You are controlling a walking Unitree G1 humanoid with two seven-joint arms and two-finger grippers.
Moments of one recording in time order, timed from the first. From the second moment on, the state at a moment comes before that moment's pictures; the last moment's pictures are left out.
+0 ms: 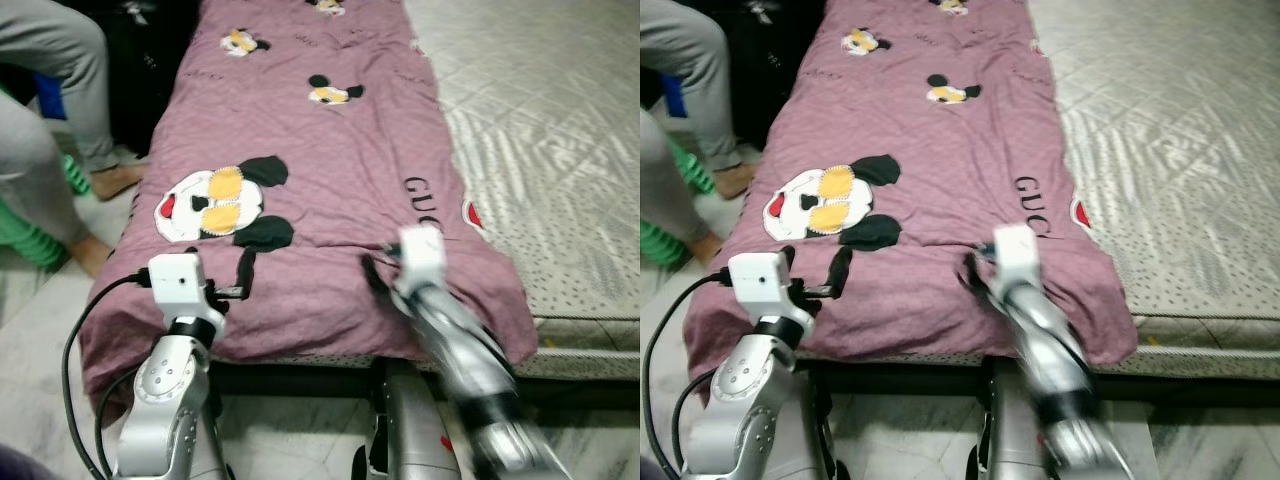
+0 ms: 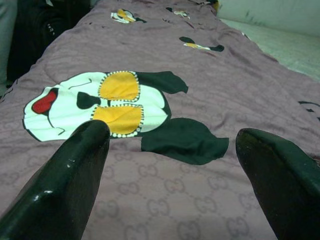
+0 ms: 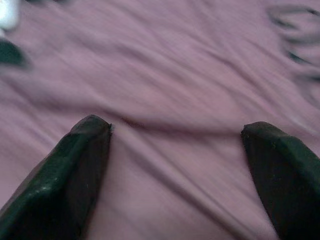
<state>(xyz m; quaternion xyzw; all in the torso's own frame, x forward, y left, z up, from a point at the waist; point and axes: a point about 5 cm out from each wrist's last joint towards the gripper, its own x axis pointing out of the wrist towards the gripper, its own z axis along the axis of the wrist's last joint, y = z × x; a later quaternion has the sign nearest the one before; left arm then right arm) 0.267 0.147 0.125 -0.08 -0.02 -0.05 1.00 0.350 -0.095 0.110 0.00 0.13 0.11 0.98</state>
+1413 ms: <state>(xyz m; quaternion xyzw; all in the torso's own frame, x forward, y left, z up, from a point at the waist) 0.265 0.156 0.122 -0.07 -0.02 -0.04 1.00 0.288 -0.287 0.084 -0.12 0.13 -0.25 0.95</state>
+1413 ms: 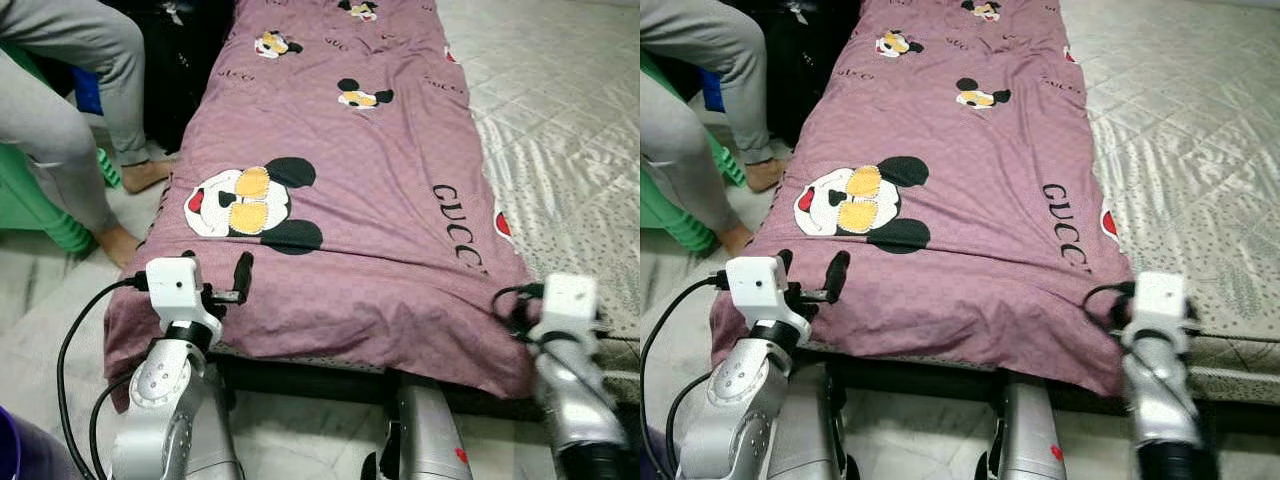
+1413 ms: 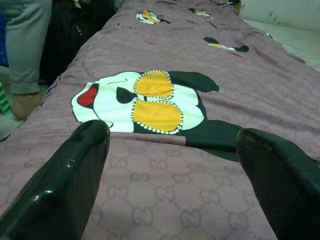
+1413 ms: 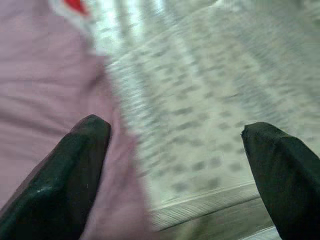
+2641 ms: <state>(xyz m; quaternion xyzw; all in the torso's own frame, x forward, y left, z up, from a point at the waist) 0.304 0.161 0.147 -0.07 -0.10 -0.03 0.99 0.348 -0.166 0.172 0.05 -0.10 -0.02 0.99</state>
